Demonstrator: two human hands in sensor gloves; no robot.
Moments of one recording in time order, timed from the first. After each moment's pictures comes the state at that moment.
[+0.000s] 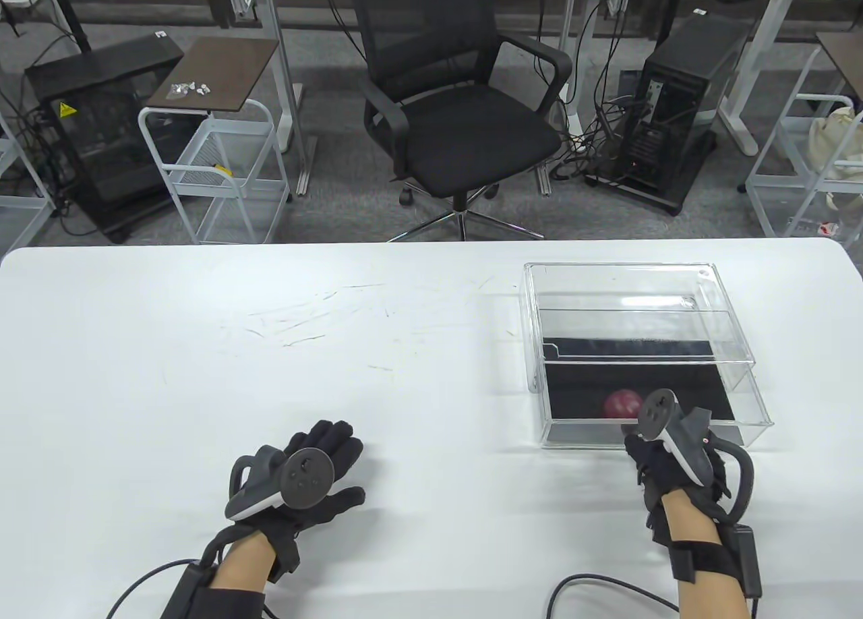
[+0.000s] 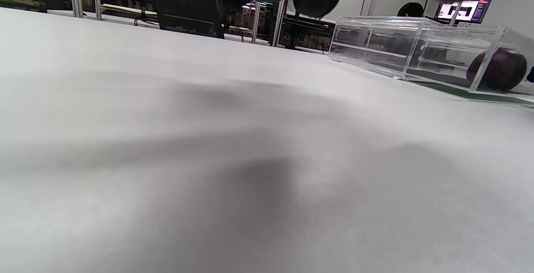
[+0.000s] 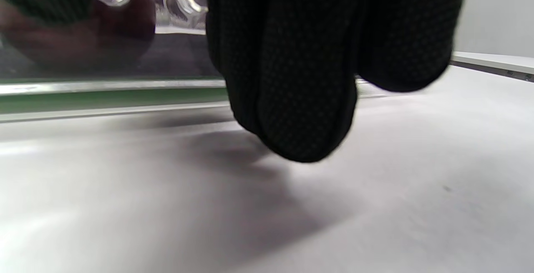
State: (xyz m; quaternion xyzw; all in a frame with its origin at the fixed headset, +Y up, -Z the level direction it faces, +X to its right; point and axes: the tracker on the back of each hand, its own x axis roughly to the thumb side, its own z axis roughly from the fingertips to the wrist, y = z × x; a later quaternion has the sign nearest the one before) left_hand -0.210 -0.734 -0.332 -0.07 -0.22 0.08 0.97; right_hand 0.283 -0.730 -0.384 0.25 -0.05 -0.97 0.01
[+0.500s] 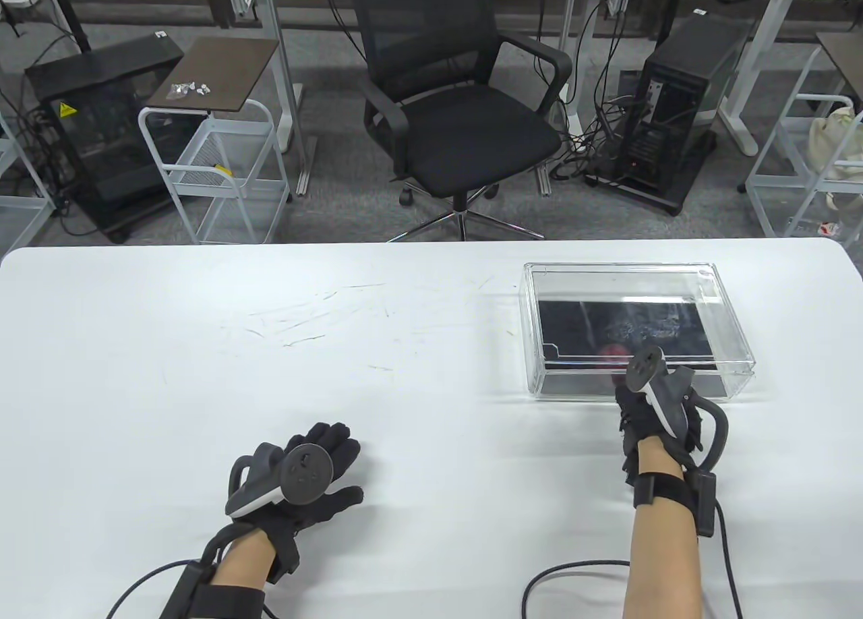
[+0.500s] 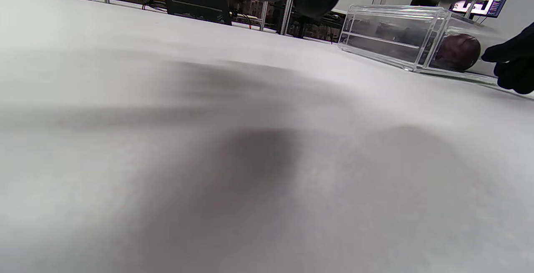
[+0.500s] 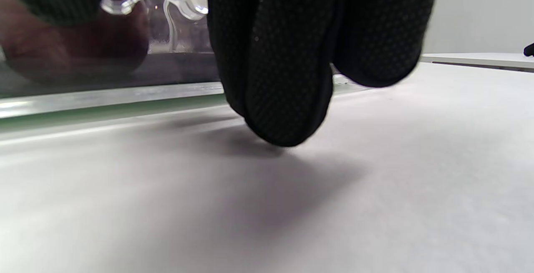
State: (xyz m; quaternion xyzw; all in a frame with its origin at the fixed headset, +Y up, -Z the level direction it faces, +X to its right) left_hand -0.212 -0.739 -0.336 -0.09 -0.20 0.08 0.97; right_hand 0.283 -0.730 -0.446 0.29 0.00 -0.96 -0.03
